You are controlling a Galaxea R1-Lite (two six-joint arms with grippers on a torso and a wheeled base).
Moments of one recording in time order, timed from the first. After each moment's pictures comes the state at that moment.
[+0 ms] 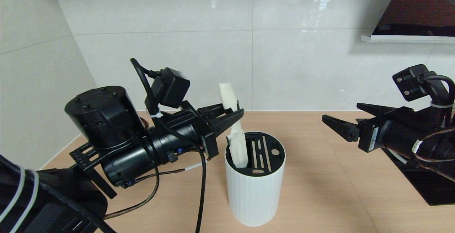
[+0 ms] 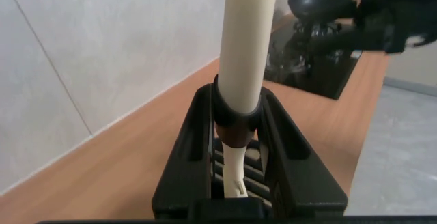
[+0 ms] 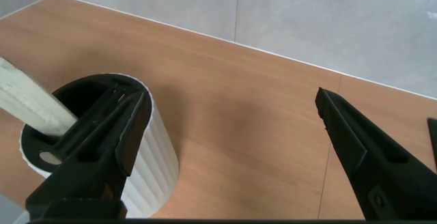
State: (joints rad) left arm -0.59 1.73 -0.67 -1.16 -0.37 0.01; right arm 0.49 1.40 -0.61 -0.71 -0.10 -0.02
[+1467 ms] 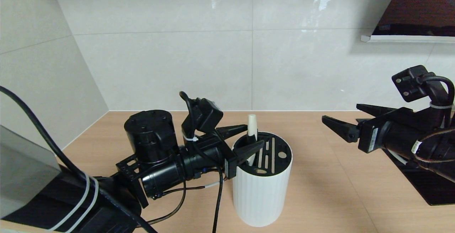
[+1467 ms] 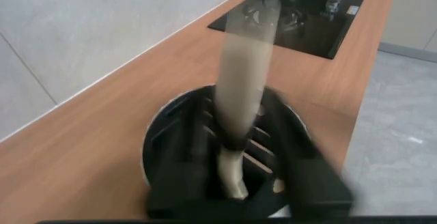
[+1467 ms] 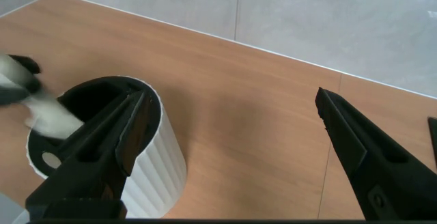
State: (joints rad) left arm -0.64 1.88 -0.65 -1.20 -0.37 0.05; right arm 0.49 1.41 -0.60 -0.71 -0.10 -0.02
